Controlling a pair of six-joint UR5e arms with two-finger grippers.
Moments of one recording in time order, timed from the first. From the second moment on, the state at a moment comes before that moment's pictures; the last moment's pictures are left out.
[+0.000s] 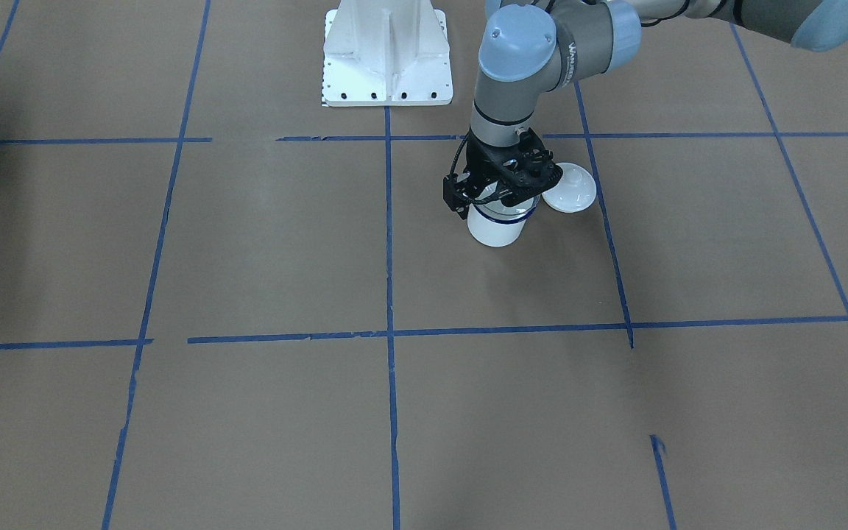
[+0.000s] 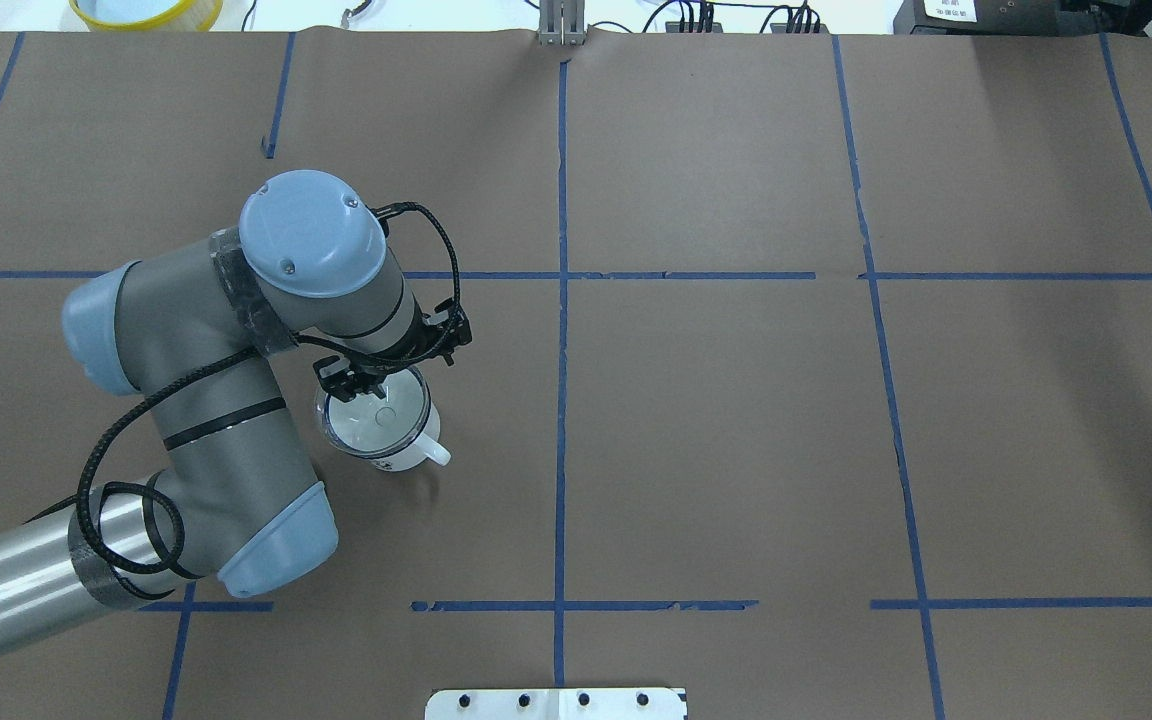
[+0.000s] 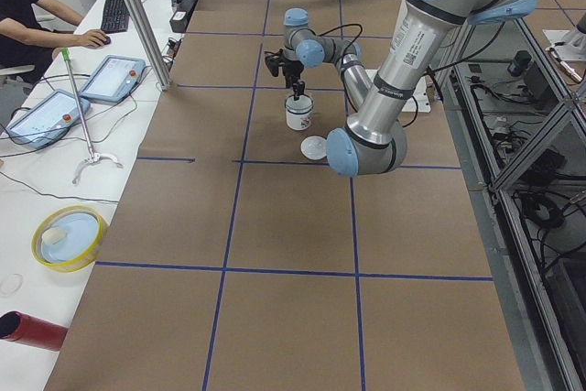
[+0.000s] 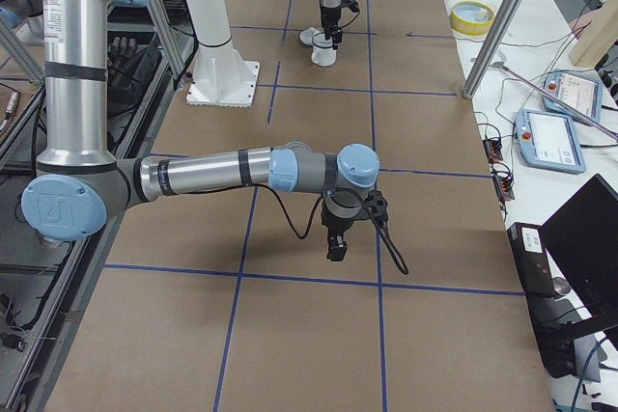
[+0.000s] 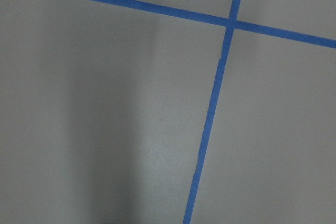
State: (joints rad) left arm -0.56 -2.19 -1.80 -1.48 -1.90 -1.64; right arm 1.45 -1.63 1.79 -1.79 2.31 -0.13
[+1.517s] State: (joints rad) left arm -0.75 -2.29 -1.87 -1.41 -1.87 -1.60; right arm 1.45 -1.63 1.79 -1.79 2.31 -0.13
